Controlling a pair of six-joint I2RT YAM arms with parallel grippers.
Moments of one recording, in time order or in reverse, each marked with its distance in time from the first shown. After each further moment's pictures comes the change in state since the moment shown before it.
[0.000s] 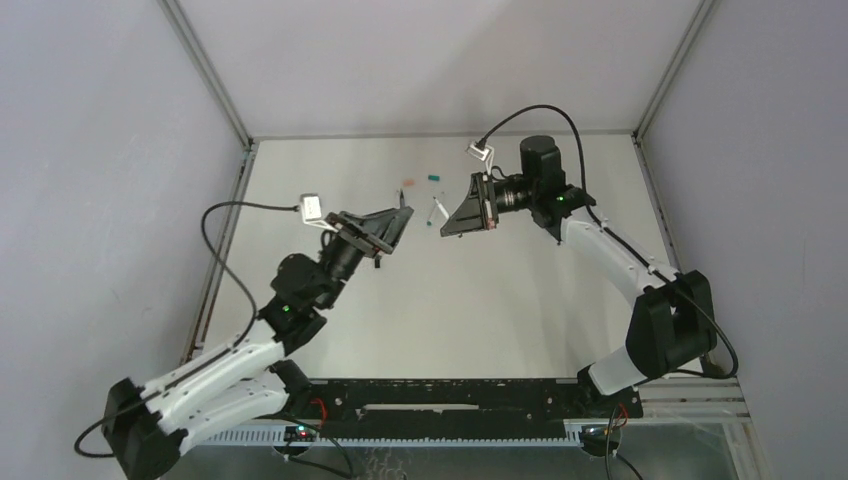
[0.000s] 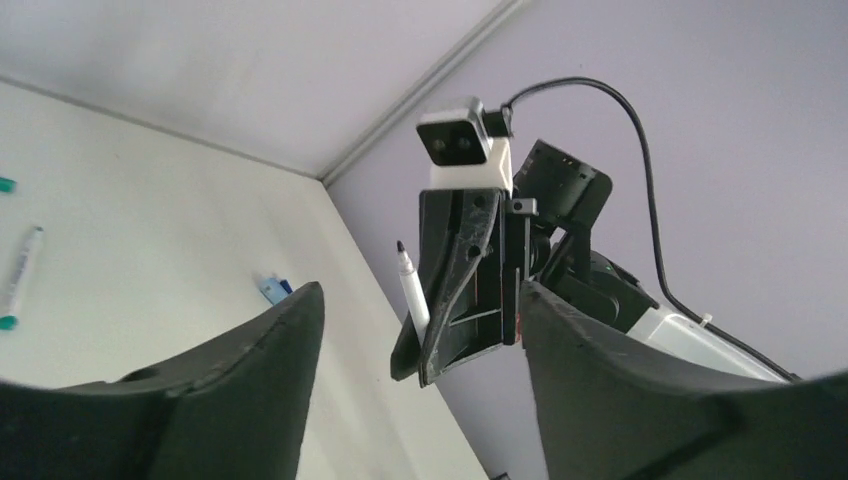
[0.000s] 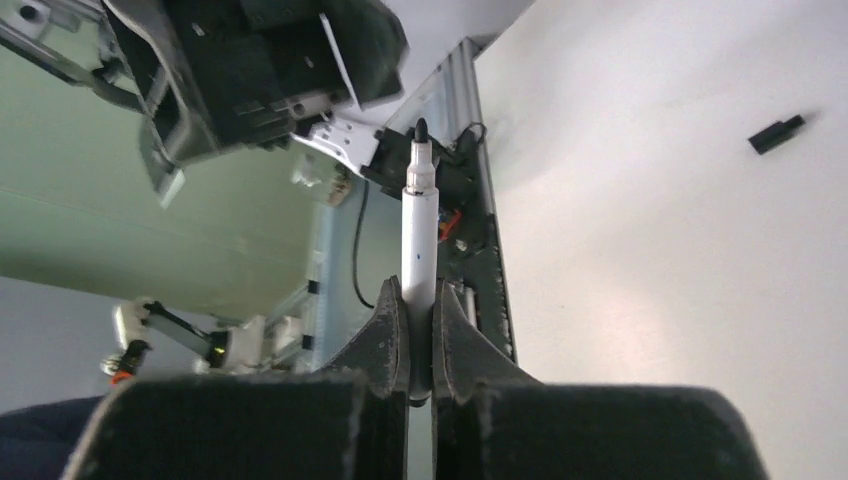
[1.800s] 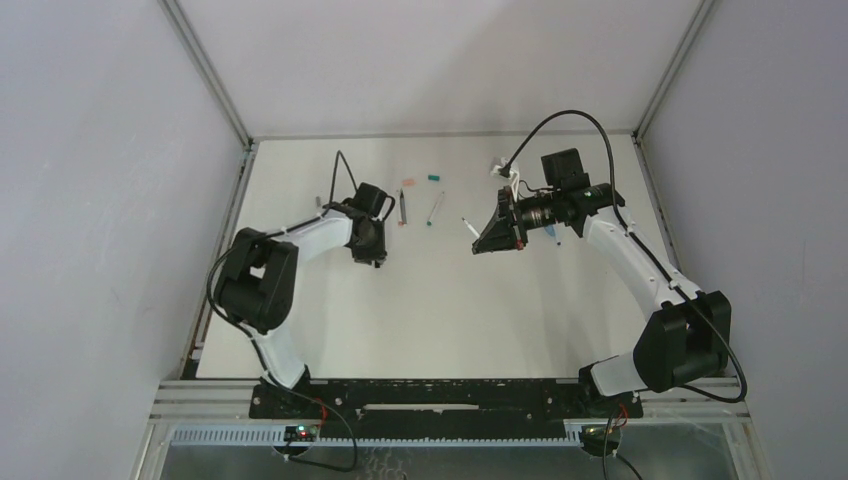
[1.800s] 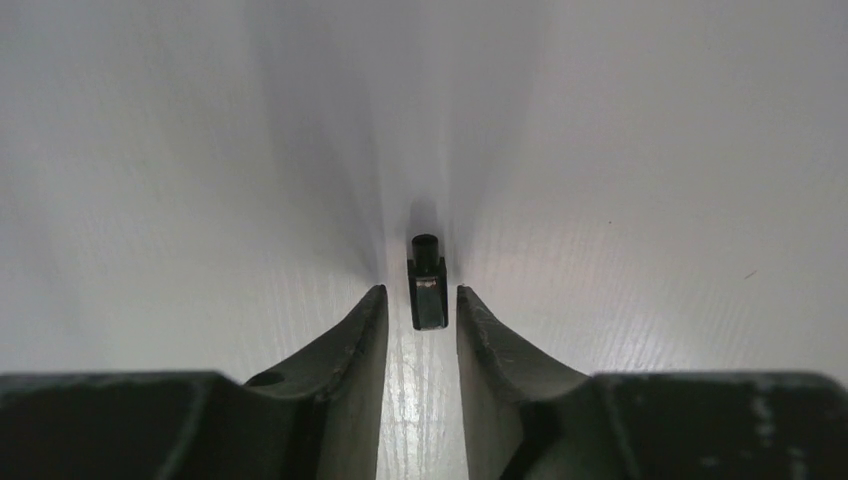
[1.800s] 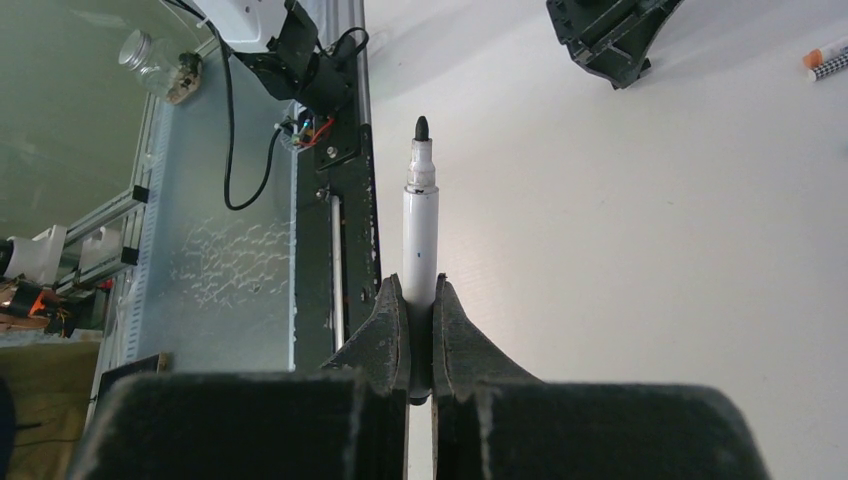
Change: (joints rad) left arm 0.372 0.899 0.548 -1.109 0.100 0.425; right arm -0.122 -0.088 0.050 -0.716 0.052 -0.951
